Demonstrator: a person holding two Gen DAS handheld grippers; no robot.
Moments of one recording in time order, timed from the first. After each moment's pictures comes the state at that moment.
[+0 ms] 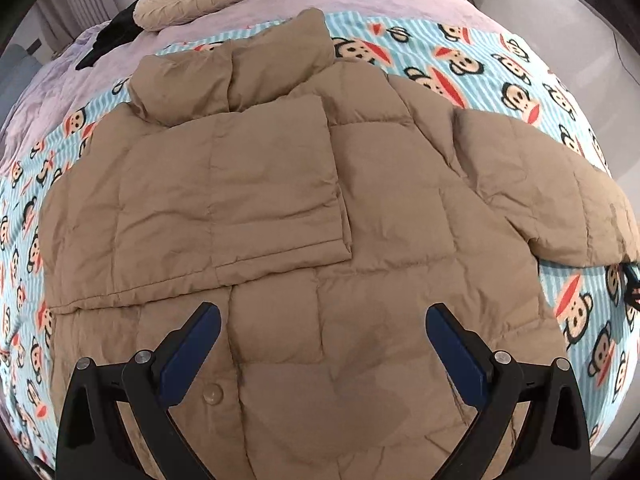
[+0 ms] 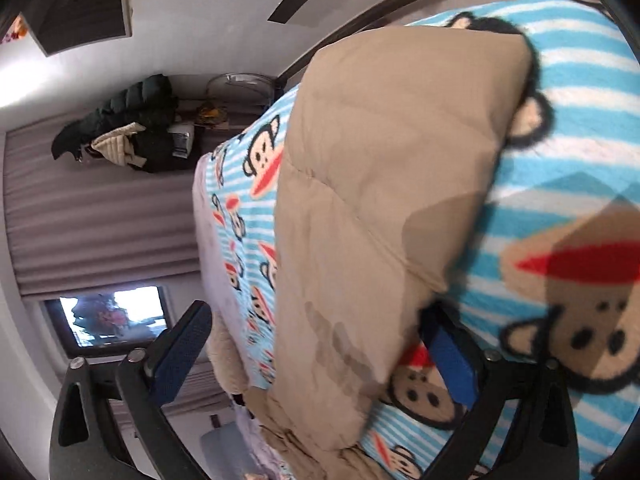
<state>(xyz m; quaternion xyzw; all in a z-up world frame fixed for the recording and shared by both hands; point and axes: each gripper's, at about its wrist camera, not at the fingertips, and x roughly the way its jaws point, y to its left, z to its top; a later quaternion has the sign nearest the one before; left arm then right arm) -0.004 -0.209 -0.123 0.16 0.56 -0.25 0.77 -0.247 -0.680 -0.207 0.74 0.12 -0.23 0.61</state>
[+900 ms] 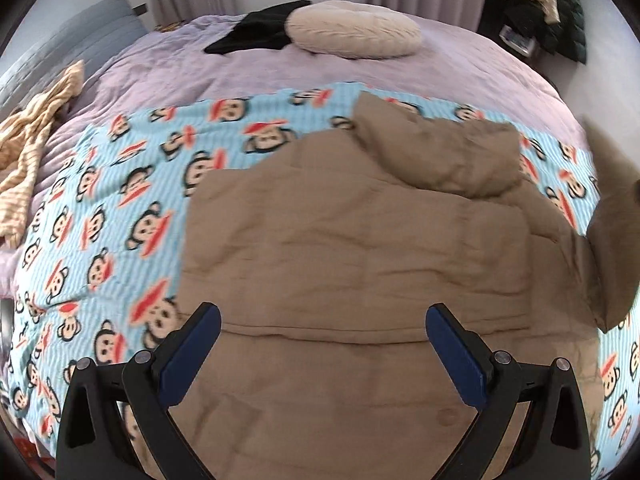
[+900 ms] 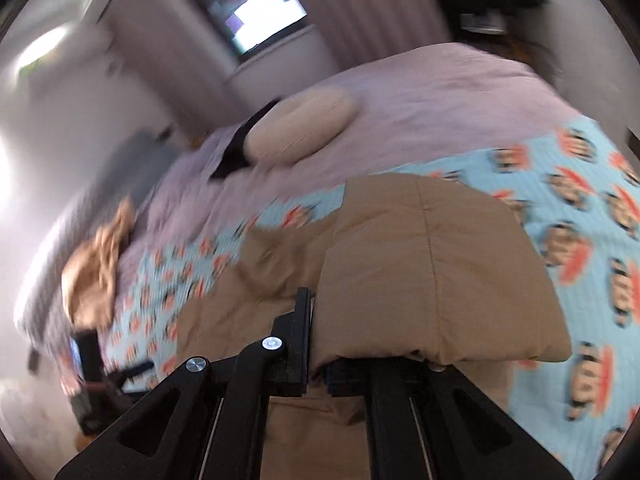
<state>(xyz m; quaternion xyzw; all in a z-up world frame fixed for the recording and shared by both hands) 0.090 -0.025 -0.081 0.07 0.51 -0.13 0.85 0.044 -0.387 -0.031 0.24 0.38 0.04 0.90</state>
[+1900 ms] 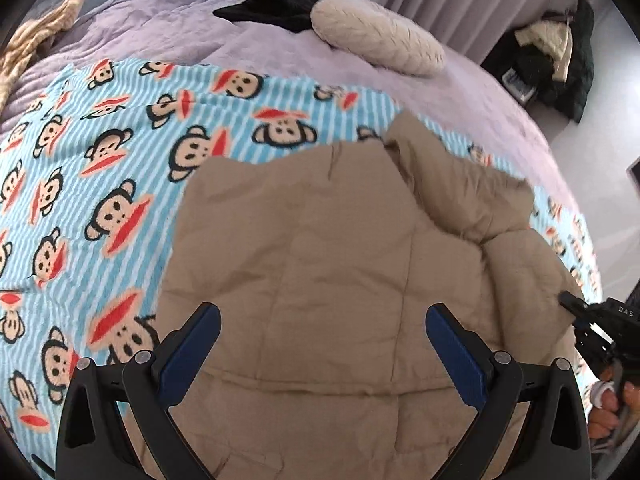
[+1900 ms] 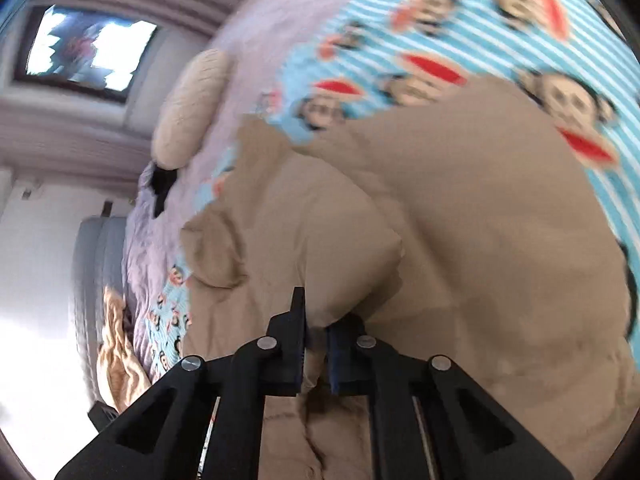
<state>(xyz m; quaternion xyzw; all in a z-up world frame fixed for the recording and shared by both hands) 0.150 0.026 -0.110 -0.06 0.53 -0.18 0.83 0.040 -0.399 -0.149 0.48 0.42 -0.06 0.77</state>
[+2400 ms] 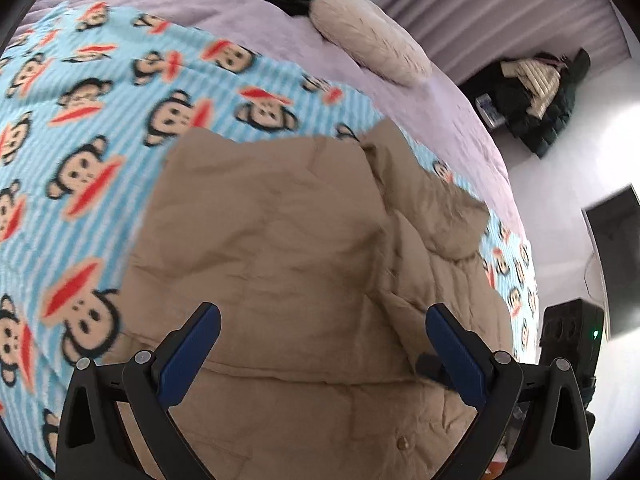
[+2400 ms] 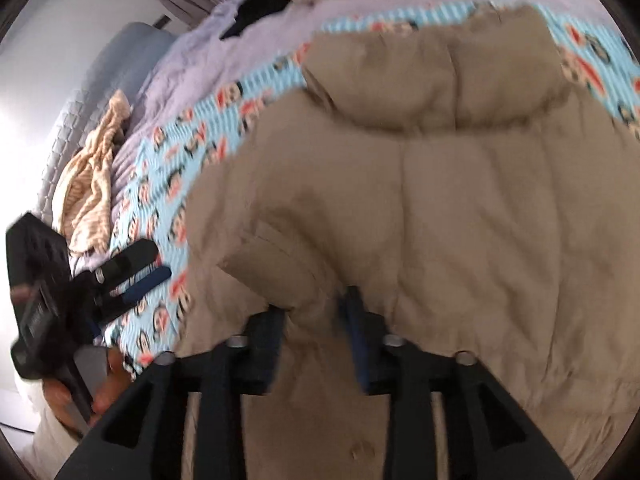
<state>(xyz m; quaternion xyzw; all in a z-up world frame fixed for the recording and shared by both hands) 0.154 0.038 -0.120 -0.16 0.55 -0.25 0.78 0.096 -0.230 -0.151 0.26 0.56 0.11 0.78</state>
